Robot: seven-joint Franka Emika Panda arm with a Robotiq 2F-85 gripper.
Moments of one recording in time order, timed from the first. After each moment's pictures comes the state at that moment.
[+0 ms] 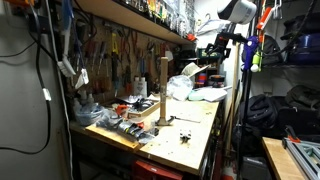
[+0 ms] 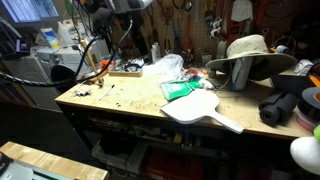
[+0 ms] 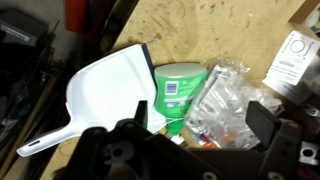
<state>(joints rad) -0.37 -0.15 -0.45 -2.12 0.14 2.24 0.08</state>
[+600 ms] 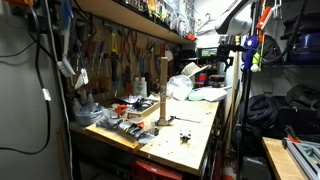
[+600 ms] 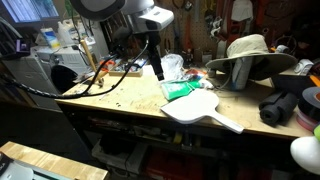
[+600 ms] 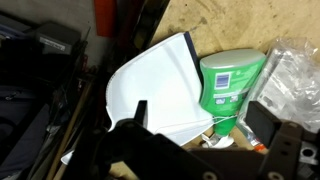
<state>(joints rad) -0.43 0.00 -0.47 -2.07 0.12 2.31 0.14</state>
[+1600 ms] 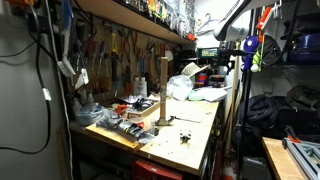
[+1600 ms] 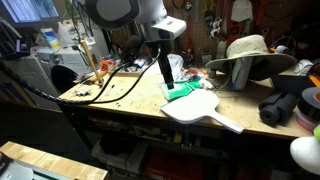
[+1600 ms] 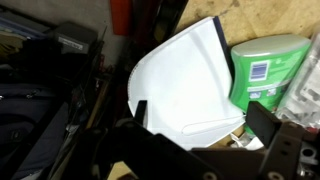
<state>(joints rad) -0.47 0.12 -0.48 -2.00 0.12 2.32 0.13</state>
